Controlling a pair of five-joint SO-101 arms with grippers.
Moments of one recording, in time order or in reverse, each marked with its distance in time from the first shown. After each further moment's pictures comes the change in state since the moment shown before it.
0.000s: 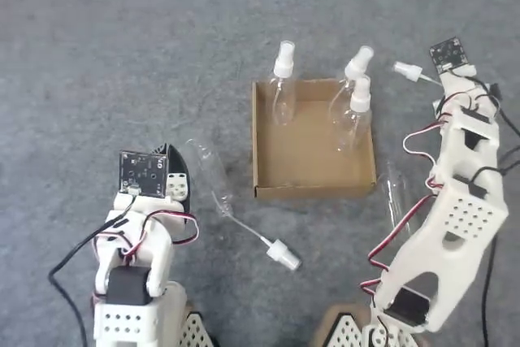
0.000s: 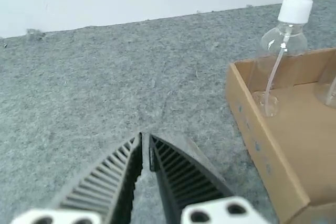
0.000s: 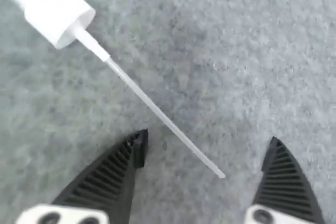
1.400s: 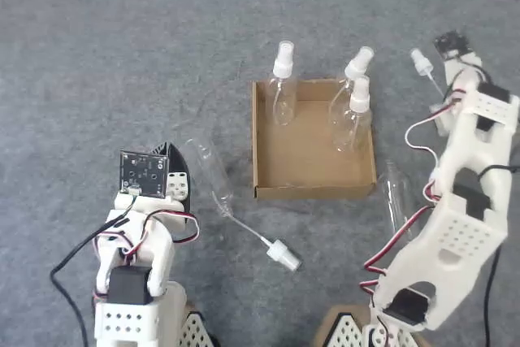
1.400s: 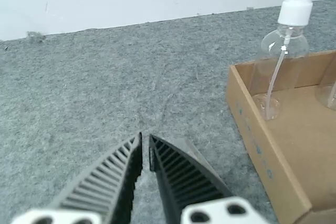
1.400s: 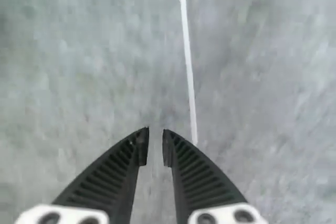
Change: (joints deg) left arm 0.0 0.0 0.9 -1.8 0.0; right arm -2.6 -16.3 -2.4 36.9 -3.5
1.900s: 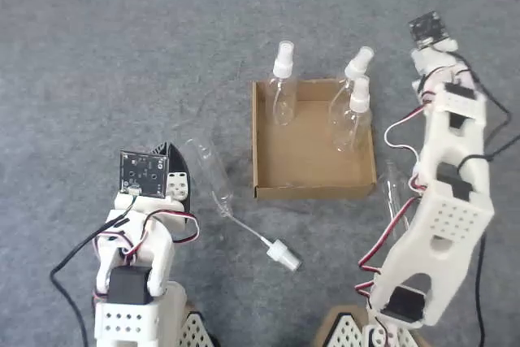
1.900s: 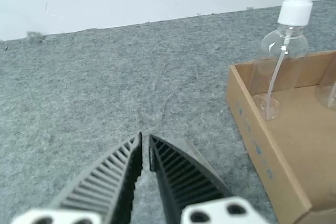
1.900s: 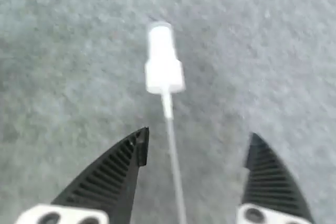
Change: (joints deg) left arm 0.0 0.0 0.0 0.0 0.0; right arm -5.3 10.0 0.0 -27.9 -0.4
